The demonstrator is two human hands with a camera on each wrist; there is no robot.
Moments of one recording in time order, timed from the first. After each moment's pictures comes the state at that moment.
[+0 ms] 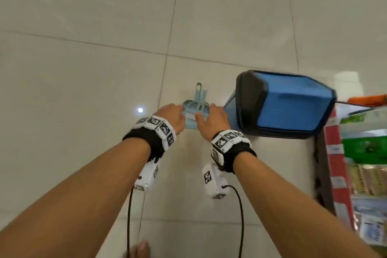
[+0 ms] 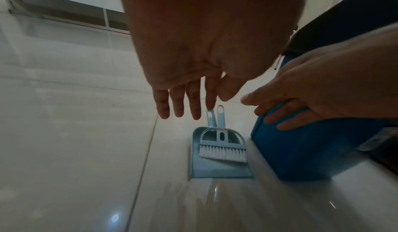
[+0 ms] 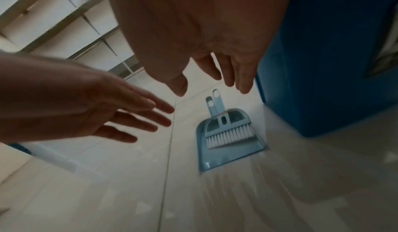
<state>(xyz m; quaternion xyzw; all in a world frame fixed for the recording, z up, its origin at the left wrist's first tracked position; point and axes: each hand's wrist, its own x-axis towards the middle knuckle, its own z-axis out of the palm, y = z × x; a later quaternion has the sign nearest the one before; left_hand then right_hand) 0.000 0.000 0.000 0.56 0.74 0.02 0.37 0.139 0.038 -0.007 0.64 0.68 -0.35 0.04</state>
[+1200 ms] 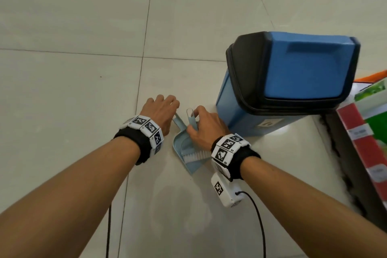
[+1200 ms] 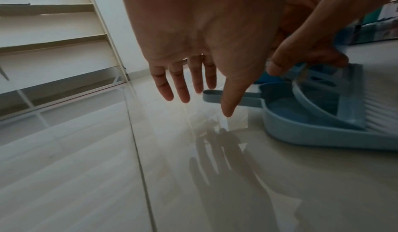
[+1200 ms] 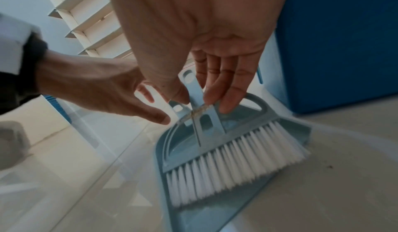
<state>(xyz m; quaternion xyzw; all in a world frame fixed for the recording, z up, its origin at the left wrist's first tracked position) 0.011 0.031 -0.111 0.74 0.65 -0.12 0.08 0.174 0.040 -0.116 0.56 0.78 -0.27 -0.02</state>
